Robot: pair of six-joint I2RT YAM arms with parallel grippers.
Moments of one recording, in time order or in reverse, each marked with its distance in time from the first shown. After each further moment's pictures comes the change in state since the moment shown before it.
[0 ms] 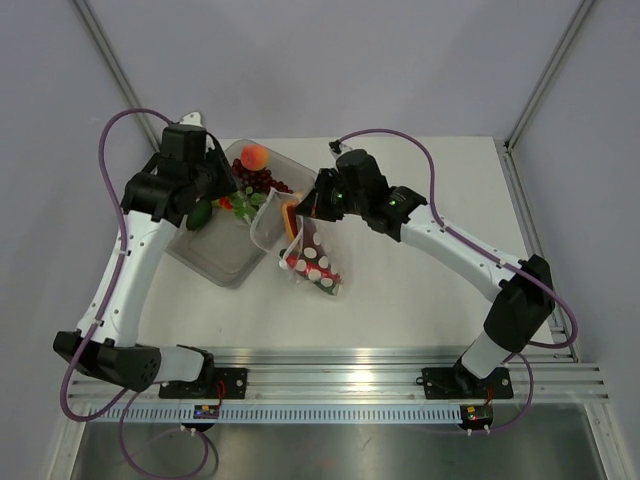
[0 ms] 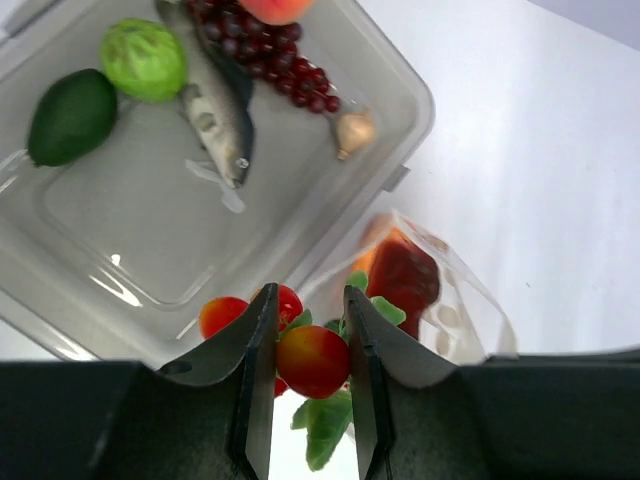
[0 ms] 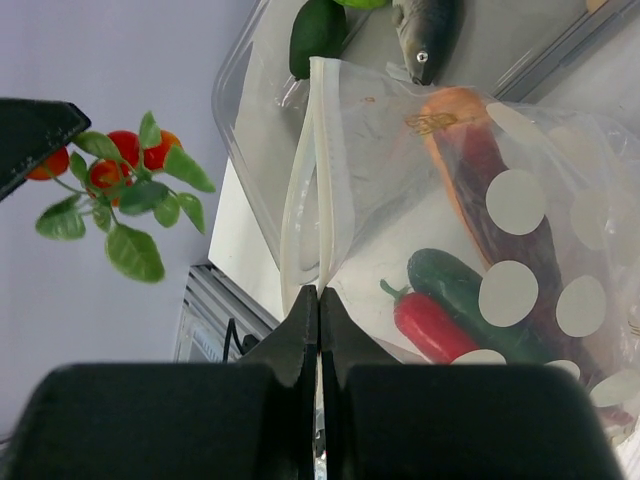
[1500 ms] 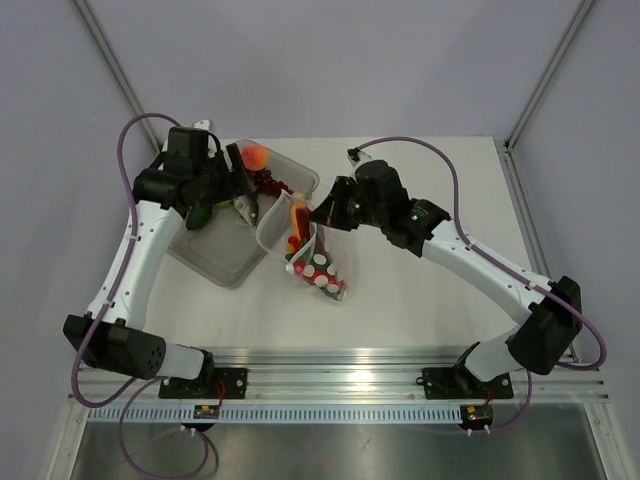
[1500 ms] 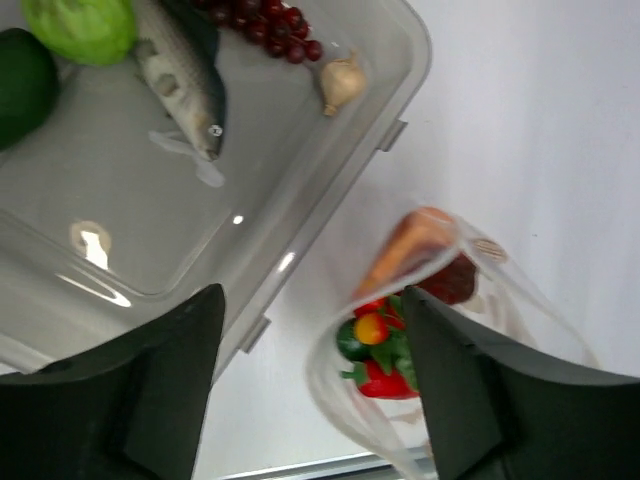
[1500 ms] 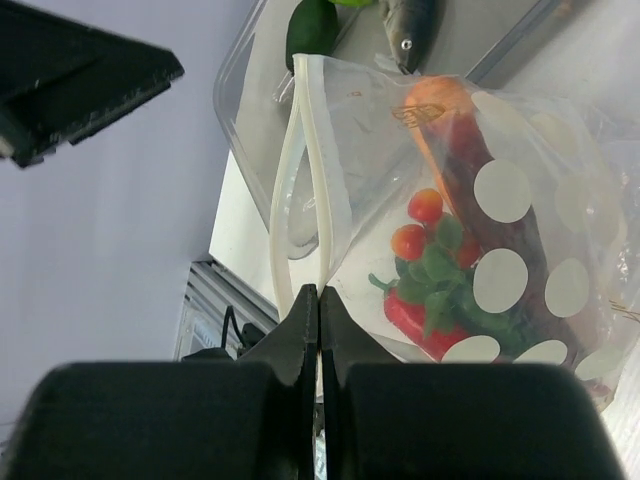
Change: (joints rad) left arm 0.039 0.041 -0.071 0.036 0.150 0.058; right arm 0.000 -0.156 -0.133 0.007 0.025 0.014
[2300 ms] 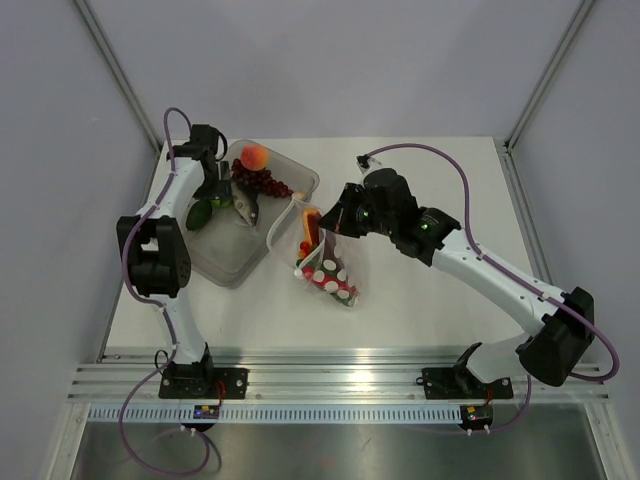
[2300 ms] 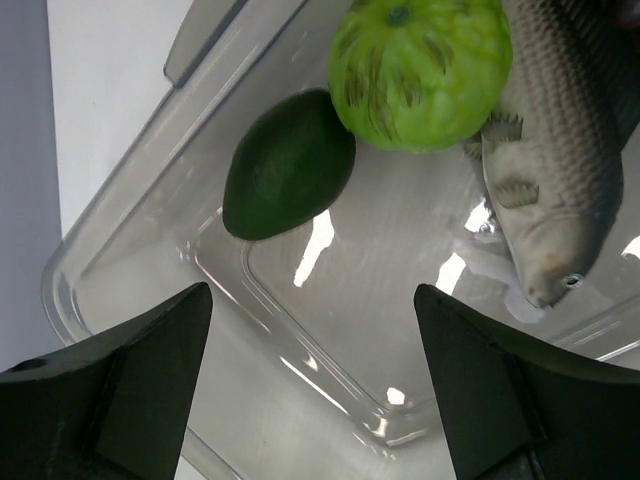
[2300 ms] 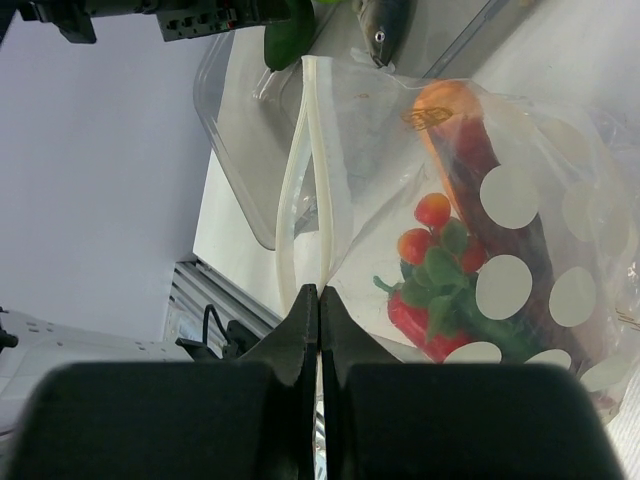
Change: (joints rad) left arm 0.185 0.579 0.170 0.010 -0.364 0.306; right arm 0.002 -0.090 -0.082 -0.023 0.049 -0.010
